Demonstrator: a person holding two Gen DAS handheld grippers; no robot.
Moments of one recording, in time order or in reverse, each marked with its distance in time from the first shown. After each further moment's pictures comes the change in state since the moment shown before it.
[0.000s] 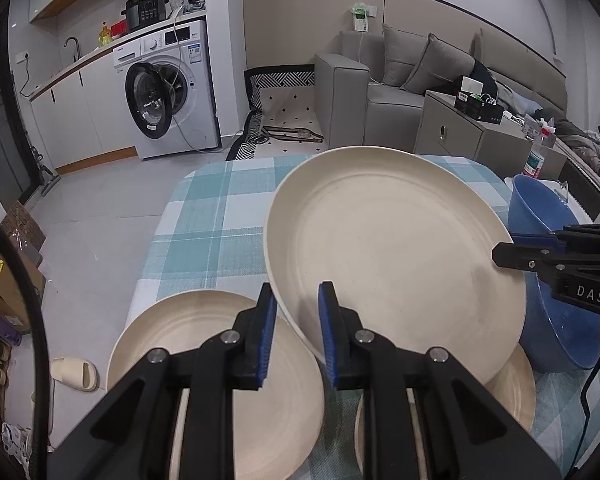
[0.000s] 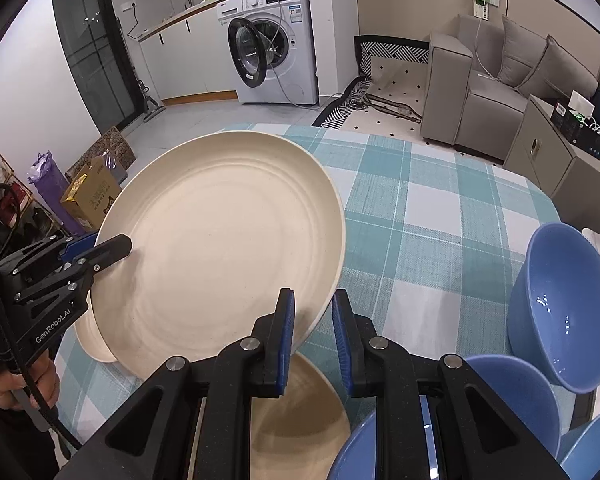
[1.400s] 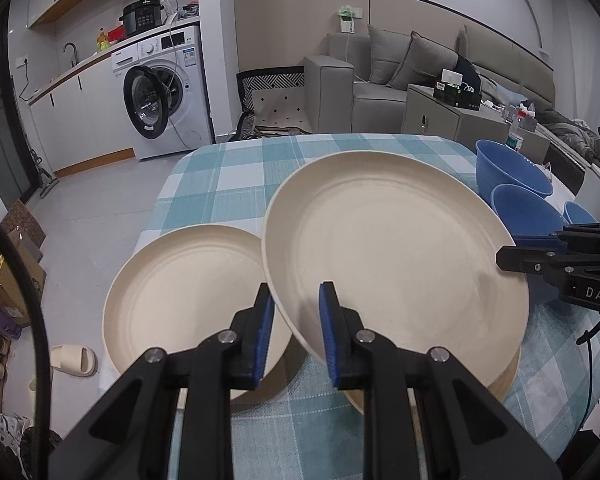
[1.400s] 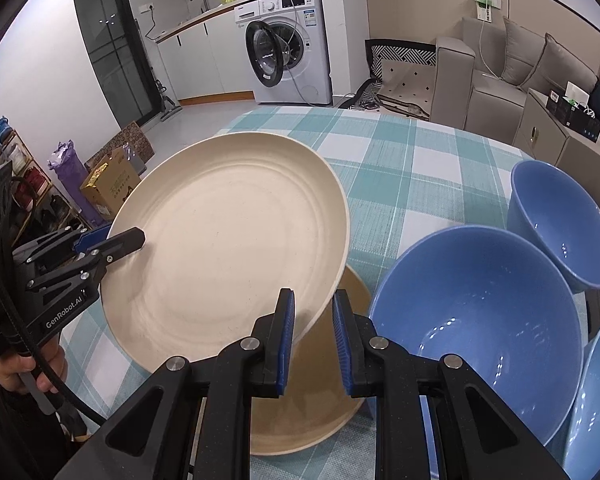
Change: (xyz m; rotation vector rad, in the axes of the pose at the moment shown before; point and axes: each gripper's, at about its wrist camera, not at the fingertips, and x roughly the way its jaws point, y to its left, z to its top) left arm -0.047 -0.019 -0.072 0.025 -0.017 -0.014; right arm -0.038 0.015 -0.090 -0.015 -0.013 0.046
